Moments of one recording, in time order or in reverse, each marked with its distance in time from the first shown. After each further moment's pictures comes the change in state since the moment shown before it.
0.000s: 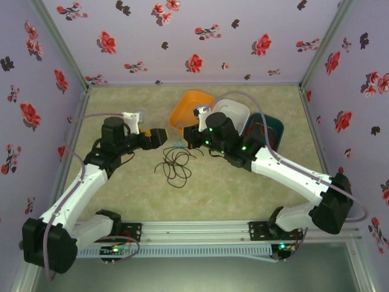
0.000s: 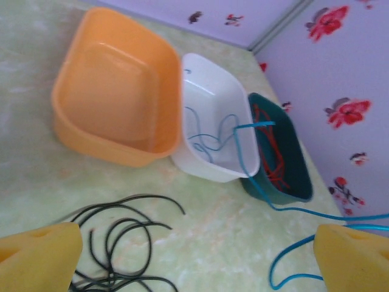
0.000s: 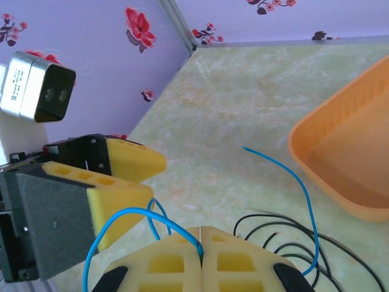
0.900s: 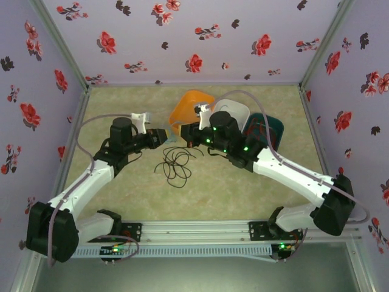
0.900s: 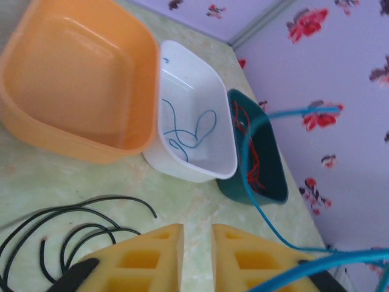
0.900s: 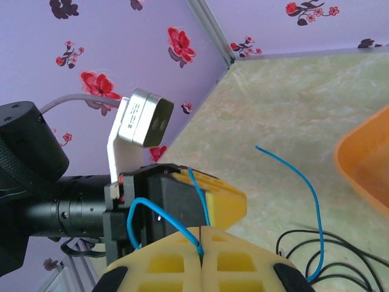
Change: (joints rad) left arm -0.048 0.102 -0.046 0.179 0.004 -0.132; right arm -0.008 -0.034 -0.024 0.096 -0.095 0.053
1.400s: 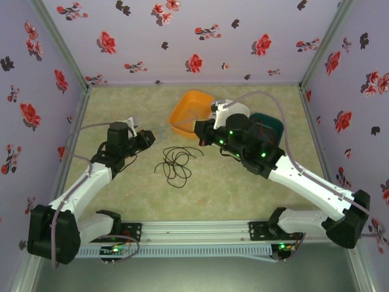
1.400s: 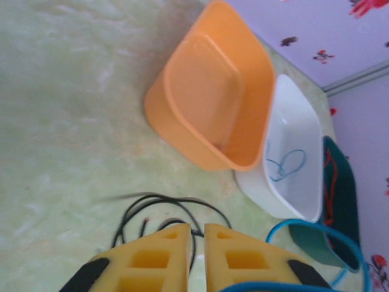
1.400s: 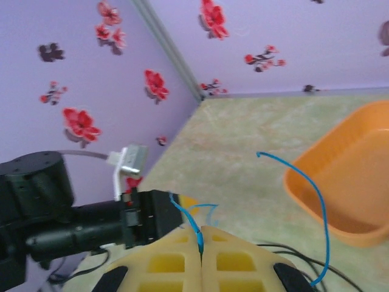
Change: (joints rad) left arm 0.079 -0.019 -0.062 -0.103 -0.235 -0.106; right arm -0.013 -0.150 -0.019 -0.092 0.170 -0.035
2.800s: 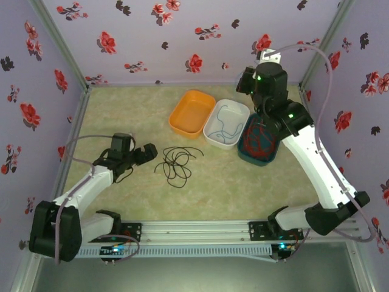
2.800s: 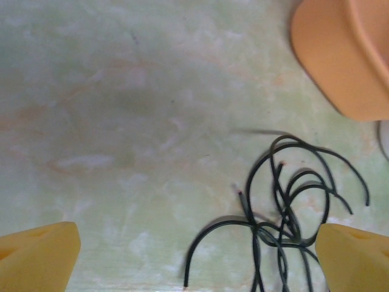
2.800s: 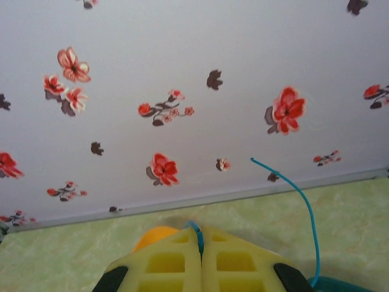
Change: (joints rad) left arm 0.021 0.025 -0.096 -0.187 -0.144 0.095; right arm -0.343 0.192 0.593 -0.388 0.373 -0.183
